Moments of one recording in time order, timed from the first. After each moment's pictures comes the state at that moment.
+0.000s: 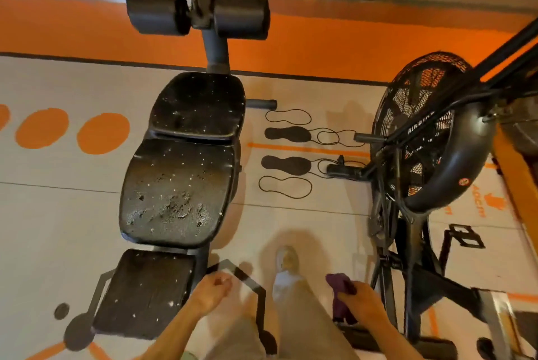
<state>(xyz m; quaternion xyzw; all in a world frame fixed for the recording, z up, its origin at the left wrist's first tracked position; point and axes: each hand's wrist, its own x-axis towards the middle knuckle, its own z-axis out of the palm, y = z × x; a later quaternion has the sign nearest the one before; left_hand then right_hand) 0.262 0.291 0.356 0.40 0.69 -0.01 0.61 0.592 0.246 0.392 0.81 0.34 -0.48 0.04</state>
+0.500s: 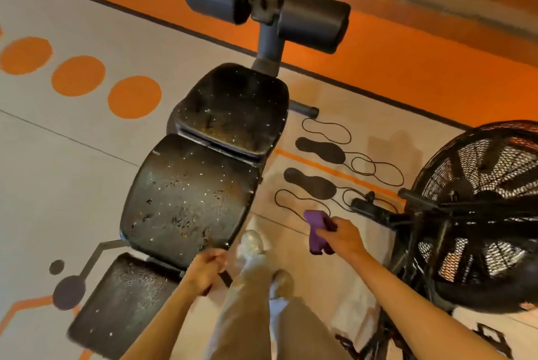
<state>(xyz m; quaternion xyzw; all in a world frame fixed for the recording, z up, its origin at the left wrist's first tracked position) 0.256 0.452 0.347 0.22 0.75 0.14 0.61 0.542 0.564 0.389 0.73 0.50 -0.46 0.01</state>
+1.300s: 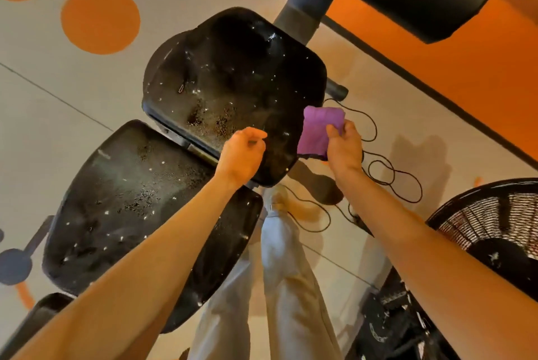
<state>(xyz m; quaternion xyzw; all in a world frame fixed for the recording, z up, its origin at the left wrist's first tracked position) 0.231 0.807 0.257 0.36 0.74 0.24 0.52 0.411 0.886 0.262 0.73 0.46 -0.46 -0.20</state>
